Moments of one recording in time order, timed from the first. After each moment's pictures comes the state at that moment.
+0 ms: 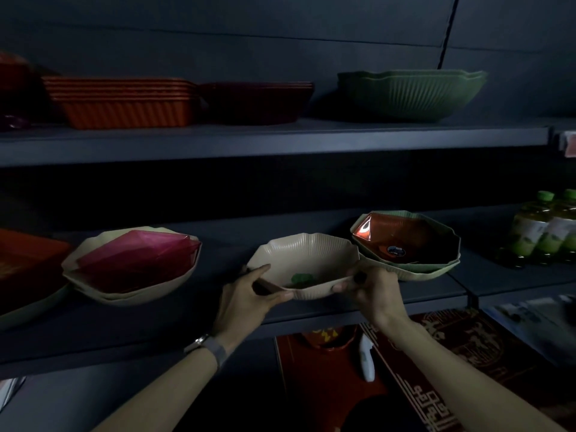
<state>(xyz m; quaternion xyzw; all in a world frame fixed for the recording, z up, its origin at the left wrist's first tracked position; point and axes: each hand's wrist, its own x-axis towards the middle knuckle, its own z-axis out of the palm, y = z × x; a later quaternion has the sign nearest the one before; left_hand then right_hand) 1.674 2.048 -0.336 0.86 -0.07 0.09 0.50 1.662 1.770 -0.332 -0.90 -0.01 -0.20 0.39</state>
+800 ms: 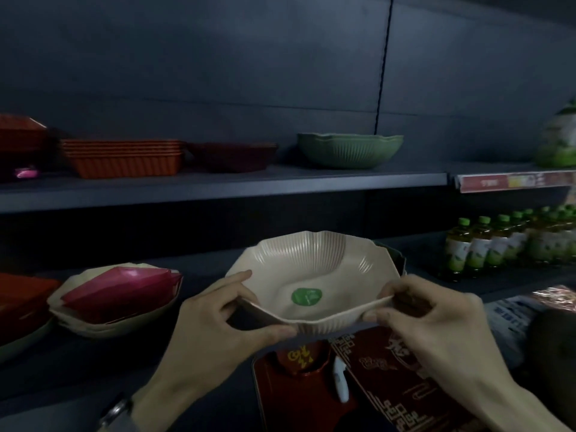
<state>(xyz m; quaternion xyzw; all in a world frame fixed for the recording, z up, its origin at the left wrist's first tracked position) 1.517 2.063 -0.214 0.80 -0.25 0.19 0.52 1.420 1.780 -0.181 -0.86 -0.04 -0.36 0.35</state>
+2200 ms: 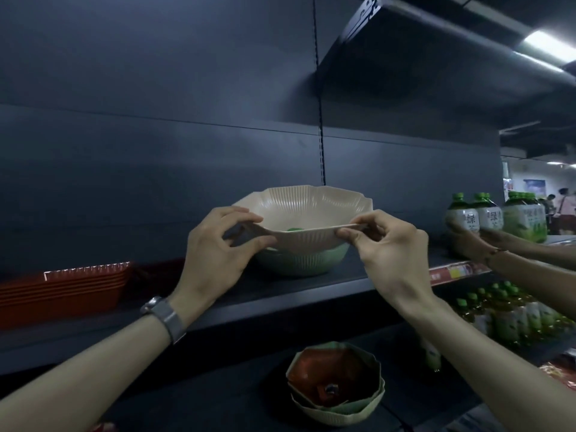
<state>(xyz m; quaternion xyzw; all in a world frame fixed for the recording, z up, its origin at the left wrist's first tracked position) 1.636 1.960 0.014 0.64 -0.40 0.45 0.48 1.528 1.717 0.001 -0.70 -0.06 -0.61 0.37</state>
